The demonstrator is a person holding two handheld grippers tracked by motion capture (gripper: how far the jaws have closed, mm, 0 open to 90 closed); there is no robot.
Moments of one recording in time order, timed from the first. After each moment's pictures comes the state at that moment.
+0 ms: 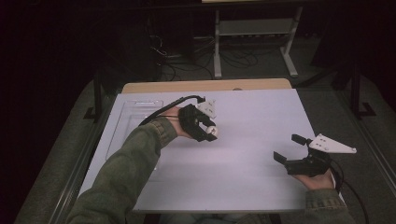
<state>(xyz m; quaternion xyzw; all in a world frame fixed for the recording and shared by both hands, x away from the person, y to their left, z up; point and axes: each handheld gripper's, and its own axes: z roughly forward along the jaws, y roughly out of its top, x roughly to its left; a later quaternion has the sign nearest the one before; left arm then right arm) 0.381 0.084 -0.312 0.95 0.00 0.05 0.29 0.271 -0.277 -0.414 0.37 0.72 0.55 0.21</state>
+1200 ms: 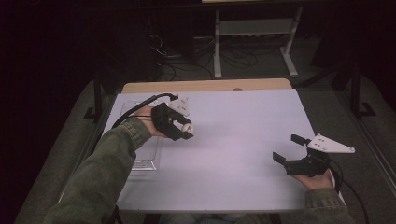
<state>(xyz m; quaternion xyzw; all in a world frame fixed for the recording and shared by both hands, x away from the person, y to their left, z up) 0.372 0.149 -0.292 0.96 0.04 0.08 0.28 0.272 -0.276 -0.415 0.37 0.72 0.54 0.21</state>
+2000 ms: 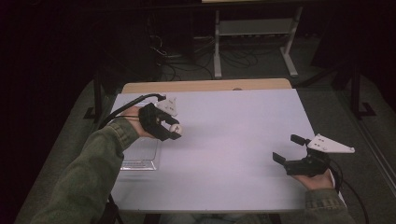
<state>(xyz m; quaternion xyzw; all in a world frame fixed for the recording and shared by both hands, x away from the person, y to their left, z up) 0.369 0.178 -0.289 0.96 0.07 0.08 0.25 0.272 -0.276 -0.415 0.37 0.72 0.54 0.21</state>
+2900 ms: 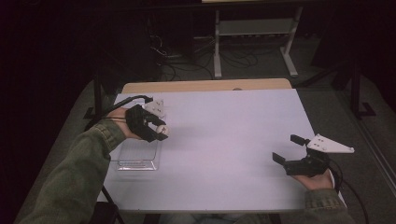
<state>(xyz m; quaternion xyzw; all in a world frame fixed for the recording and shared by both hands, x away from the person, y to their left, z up) 0.365 0.210 -0.289 0.97 0.09 0.09 0.22 0.272 -0.275 -0.415 0.37 0.72 0.54 0.21</state>
